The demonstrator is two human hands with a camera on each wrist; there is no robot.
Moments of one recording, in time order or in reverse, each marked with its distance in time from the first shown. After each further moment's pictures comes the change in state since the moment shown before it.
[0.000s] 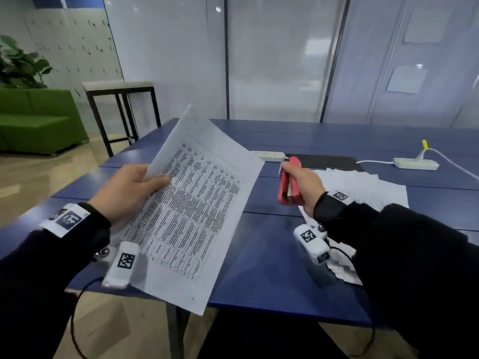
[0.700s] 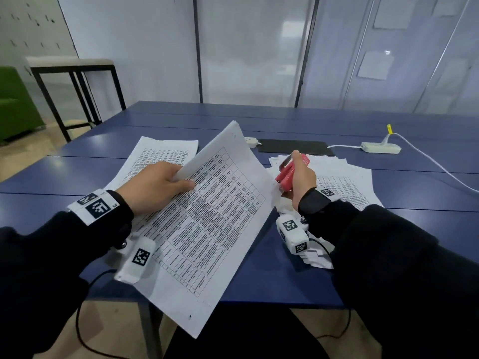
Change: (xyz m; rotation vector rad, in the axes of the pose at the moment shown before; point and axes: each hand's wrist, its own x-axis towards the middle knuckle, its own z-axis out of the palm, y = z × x) left_hand 0.026 0.052 0.093 0.262 -0.253 0.034; right_hand 0.014 0.016 -0.050 0.164 0.372 0.117
